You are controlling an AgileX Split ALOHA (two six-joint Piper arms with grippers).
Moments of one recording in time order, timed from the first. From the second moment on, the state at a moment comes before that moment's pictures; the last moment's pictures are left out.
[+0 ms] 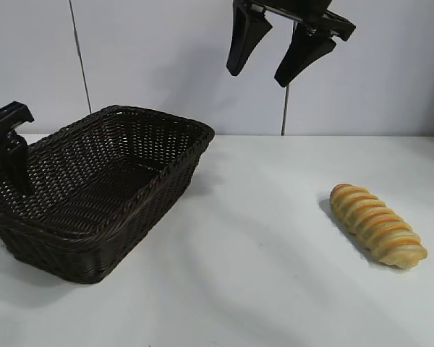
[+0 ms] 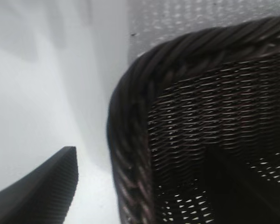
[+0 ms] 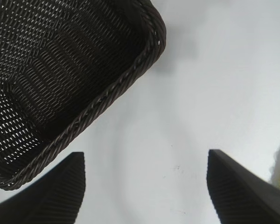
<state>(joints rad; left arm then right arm) -0.26 1.66 -0.86 -0.12 0.55 -1.10 0.33 1.99 -1.91 0.30 1.20 -0.12</state>
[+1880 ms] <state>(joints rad) -0.16 1.65 -1.00 -0.38 0.76 -0.57 0.33 1.99 -1.91 0.30 1.20 -0.12</state>
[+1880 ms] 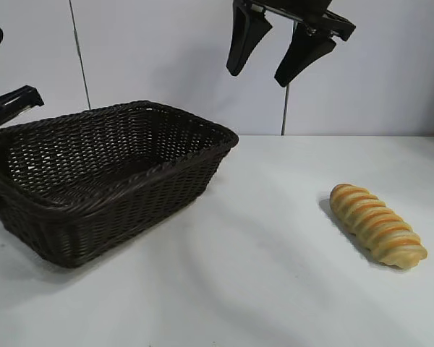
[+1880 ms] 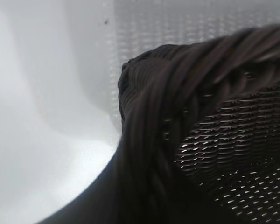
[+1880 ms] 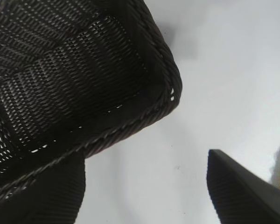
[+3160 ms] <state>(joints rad) -0.14 2.10 -1.53 -0.41 1.10 0.19 0.33 1.99 -1.91 0.30 1.20 -0.12</state>
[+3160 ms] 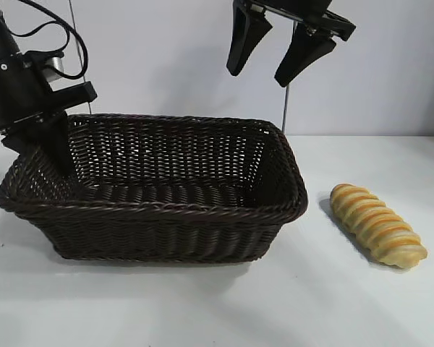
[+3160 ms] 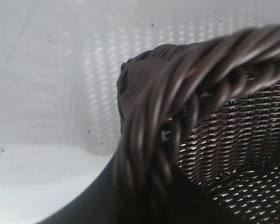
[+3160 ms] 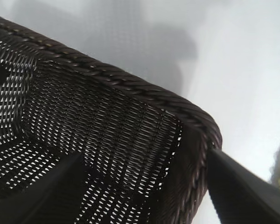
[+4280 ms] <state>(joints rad) -0.14 2.12 -1.53 -0.41 1.07 0.19 0.33 1.99 -1.91 0.30 1.20 -0.12</state>
